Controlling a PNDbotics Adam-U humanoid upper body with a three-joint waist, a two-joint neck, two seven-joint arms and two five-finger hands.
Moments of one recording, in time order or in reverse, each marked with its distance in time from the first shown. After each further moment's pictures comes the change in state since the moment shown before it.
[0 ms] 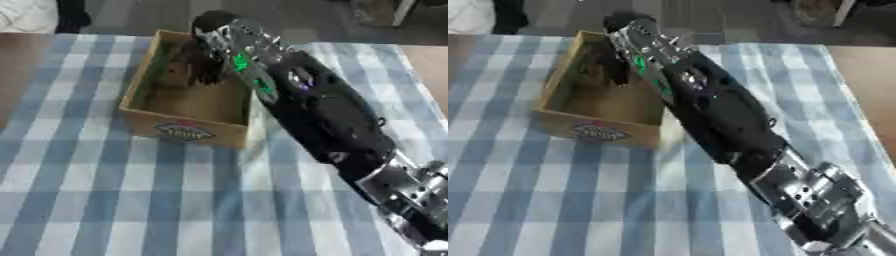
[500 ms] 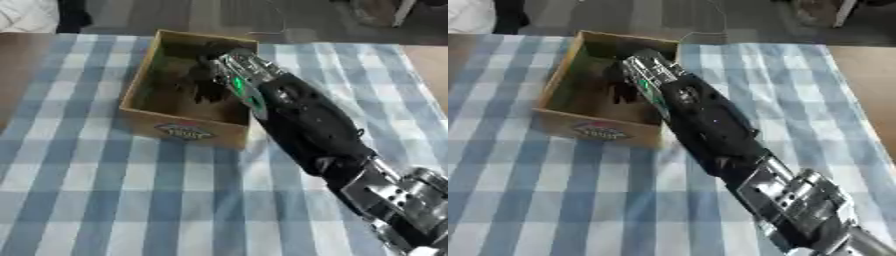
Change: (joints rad) left arm 0.000 -0.008 0.000 0.000 0.000 0.000 0.000; right arm 0.000 0.032 -0.059 0.153 0.036 -0.079 -0.069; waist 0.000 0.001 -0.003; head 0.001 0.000
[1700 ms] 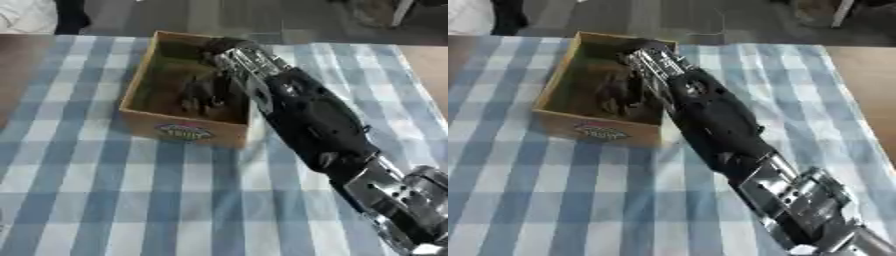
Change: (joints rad) left arm 0.009 0.000 0.000 0.000 0.000 0.004 -0.004; right arm -0.028 -0.027 -0.032 -0.056 -0.008 -0.041 0.061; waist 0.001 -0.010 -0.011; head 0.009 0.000
